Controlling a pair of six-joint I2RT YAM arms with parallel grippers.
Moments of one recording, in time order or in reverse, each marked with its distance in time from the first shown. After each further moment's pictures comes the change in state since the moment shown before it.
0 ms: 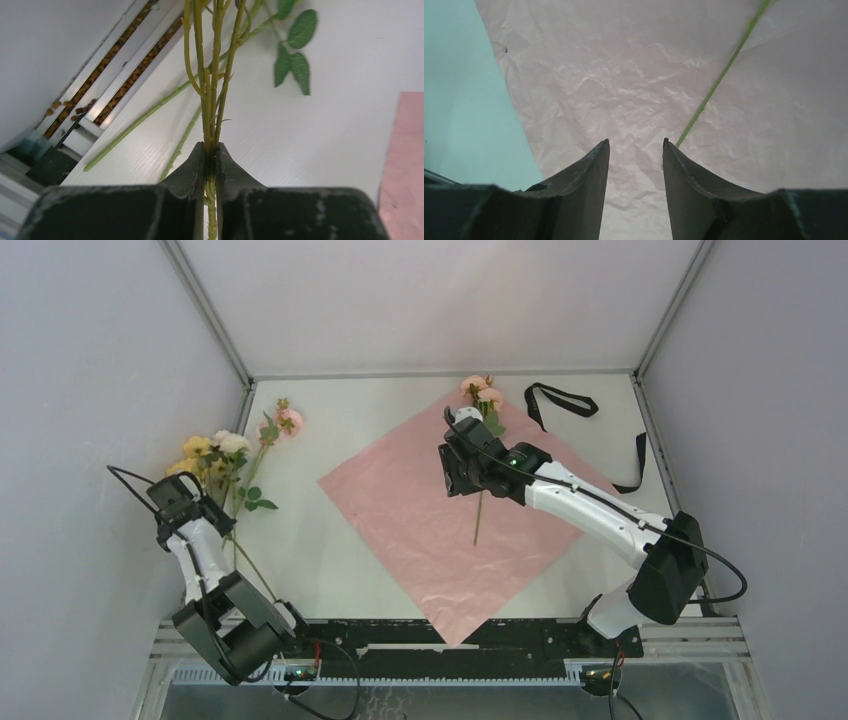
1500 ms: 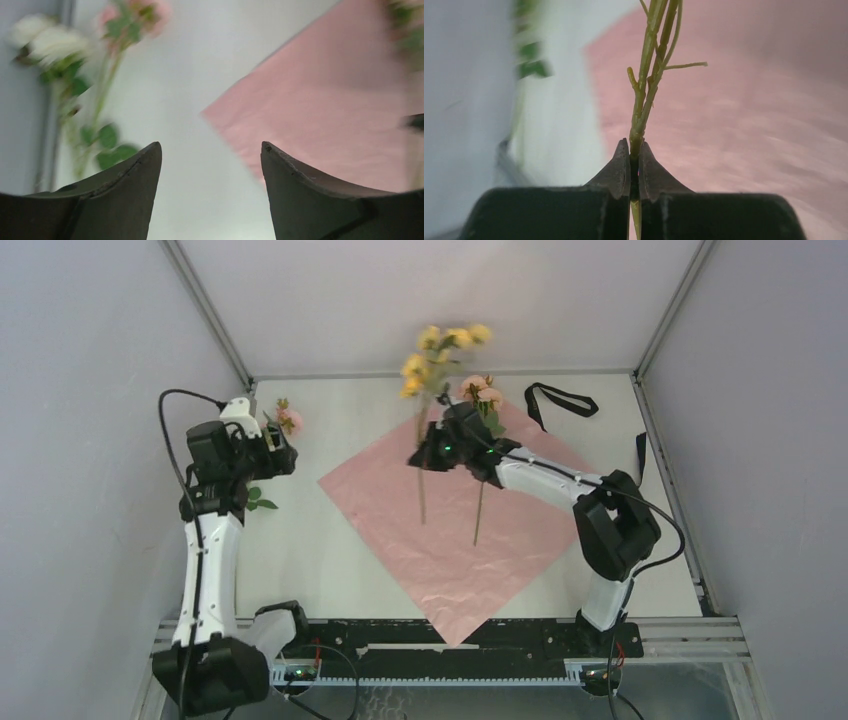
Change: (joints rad) left arm -0.522 -0.176 0.250 0.041 0.269 -0.001; right arm -0.090 0.290 -0.013 0.669 -0.468 0.264
